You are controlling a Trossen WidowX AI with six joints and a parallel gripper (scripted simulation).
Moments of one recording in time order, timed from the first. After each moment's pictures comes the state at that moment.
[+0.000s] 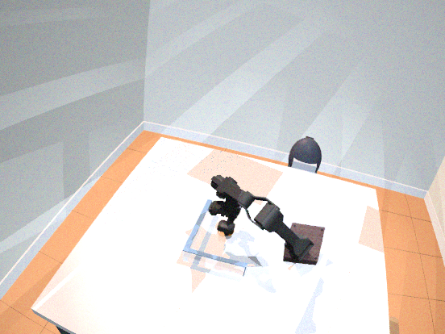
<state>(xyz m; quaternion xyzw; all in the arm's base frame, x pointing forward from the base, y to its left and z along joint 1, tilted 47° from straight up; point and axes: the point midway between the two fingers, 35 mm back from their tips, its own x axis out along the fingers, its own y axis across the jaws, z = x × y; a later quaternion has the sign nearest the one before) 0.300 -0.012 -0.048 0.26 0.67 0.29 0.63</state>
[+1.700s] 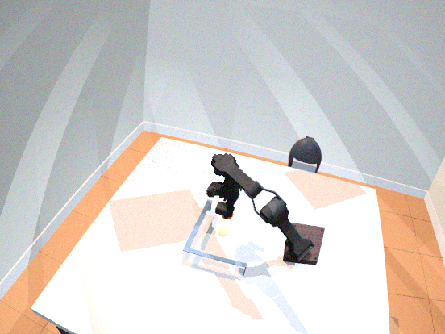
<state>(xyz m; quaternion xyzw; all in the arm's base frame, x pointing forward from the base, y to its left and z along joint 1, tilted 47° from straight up) 0.319 -0.071 0.020 0.26 0.67 0.29 0.63</state>
